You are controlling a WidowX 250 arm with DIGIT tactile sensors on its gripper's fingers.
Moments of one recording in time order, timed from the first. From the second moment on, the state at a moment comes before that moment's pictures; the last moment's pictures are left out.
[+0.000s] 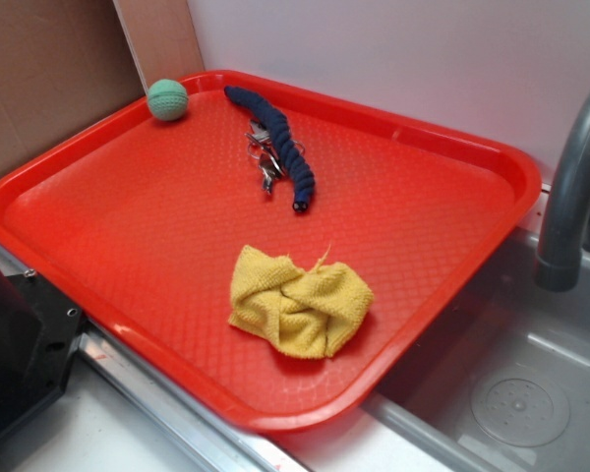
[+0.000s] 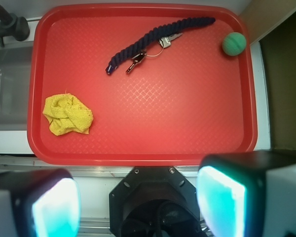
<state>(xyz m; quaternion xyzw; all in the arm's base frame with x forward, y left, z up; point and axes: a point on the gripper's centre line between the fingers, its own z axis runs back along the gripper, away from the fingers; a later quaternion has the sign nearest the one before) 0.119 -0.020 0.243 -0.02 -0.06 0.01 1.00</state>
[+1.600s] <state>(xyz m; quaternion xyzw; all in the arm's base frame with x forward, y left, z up) 0.173 -0.153 0.016 0.02 -0.06 -0.36 0.93</state>
